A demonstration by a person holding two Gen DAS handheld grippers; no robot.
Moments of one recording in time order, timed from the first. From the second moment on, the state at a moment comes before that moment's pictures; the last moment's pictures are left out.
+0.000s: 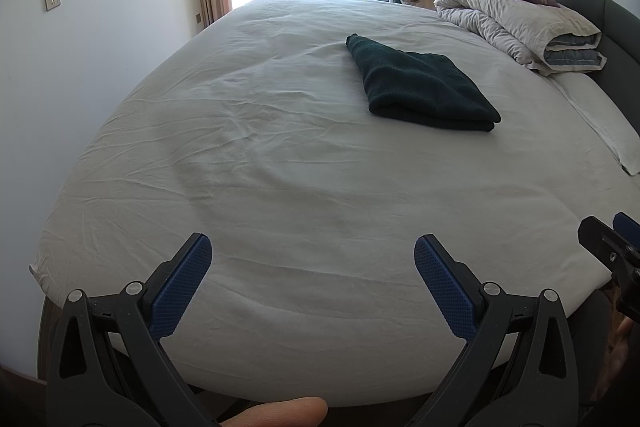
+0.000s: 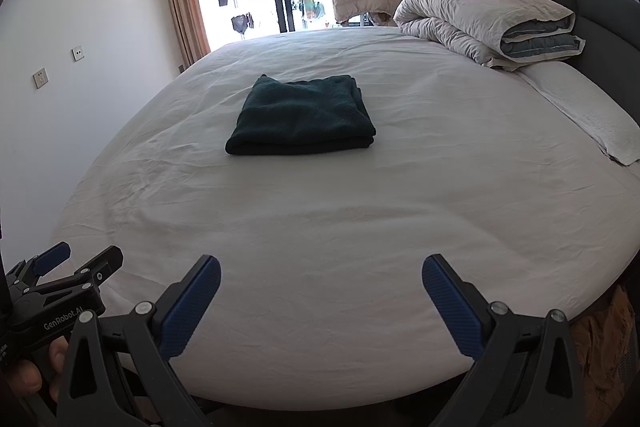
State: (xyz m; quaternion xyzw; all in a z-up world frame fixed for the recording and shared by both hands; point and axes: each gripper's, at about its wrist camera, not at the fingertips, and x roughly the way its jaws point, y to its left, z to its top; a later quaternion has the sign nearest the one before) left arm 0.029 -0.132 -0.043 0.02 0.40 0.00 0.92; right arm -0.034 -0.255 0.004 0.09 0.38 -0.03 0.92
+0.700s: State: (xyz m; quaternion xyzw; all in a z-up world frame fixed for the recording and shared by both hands) left arm 0.028 -0.131 -0.044 0.02 0.40 0.00 0.92; right arm -0.032 -0.255 0.002 0.09 0.39 -0.03 0.92
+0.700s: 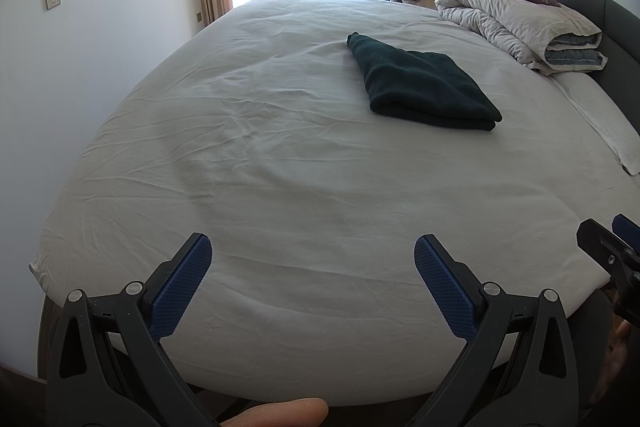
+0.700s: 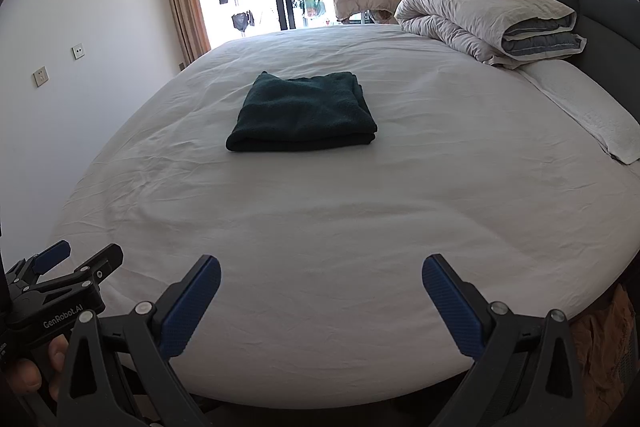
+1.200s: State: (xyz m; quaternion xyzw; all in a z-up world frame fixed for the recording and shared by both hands) left arm 0.027 -0.128 -0.047 0.02 0.40 0.00 0.92; right arm -0.031 -0.256 -0.001 0.09 0.39 -0.02 0.92
